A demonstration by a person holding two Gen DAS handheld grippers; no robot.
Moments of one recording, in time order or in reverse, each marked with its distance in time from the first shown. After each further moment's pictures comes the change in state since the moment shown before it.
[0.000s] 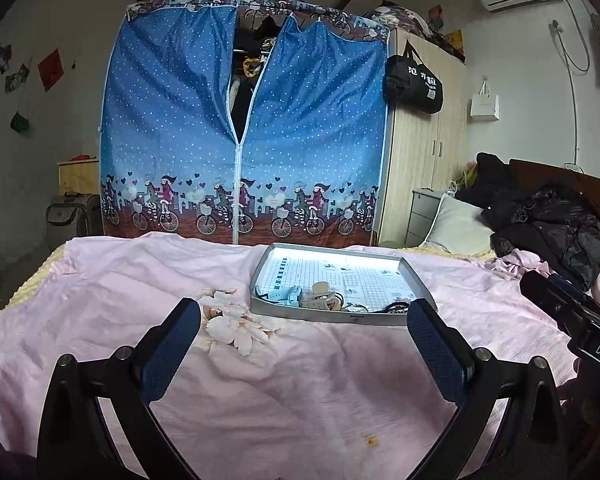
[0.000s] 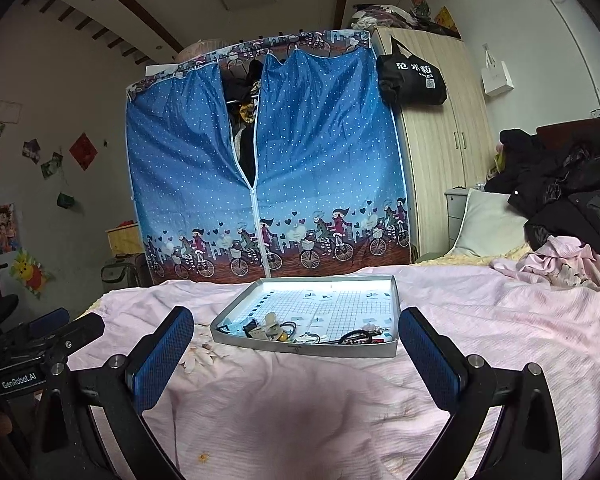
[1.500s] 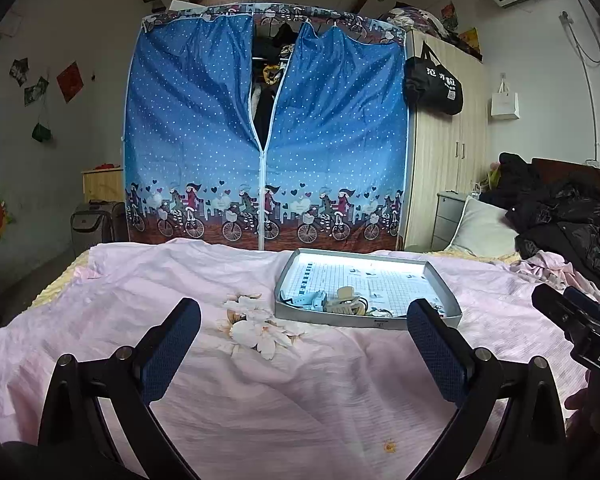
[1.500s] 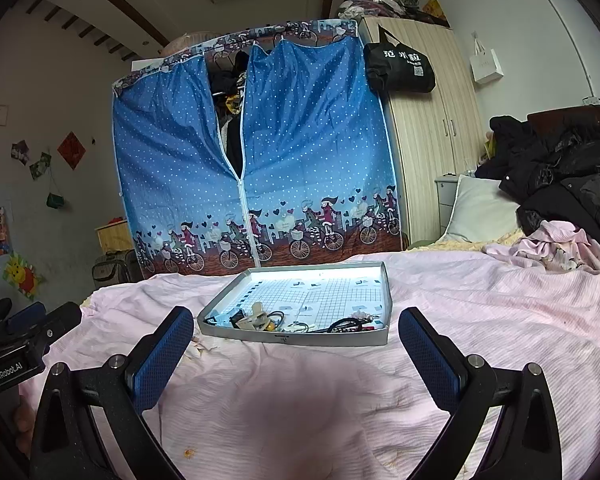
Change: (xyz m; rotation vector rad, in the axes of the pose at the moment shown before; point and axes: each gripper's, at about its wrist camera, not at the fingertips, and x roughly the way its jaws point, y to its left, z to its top) left arm 0.004 0.005 -0.010 0.012 -0.025 0.100; right arm 0.006 -0.011 -0.010 0.028 0.030 -0.031
